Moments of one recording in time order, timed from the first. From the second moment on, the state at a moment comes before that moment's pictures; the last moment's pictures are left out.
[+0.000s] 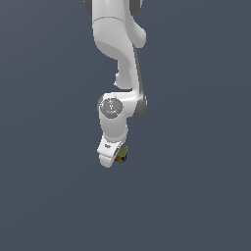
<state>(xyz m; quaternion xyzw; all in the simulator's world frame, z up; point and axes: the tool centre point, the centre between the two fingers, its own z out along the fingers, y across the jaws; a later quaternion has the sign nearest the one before) 0.023 -0.042 0.059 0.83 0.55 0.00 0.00</state>
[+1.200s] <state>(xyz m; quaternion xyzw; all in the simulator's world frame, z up) -0.015 0.133 0.128 0.83 0.55 0.00 0.00</state>
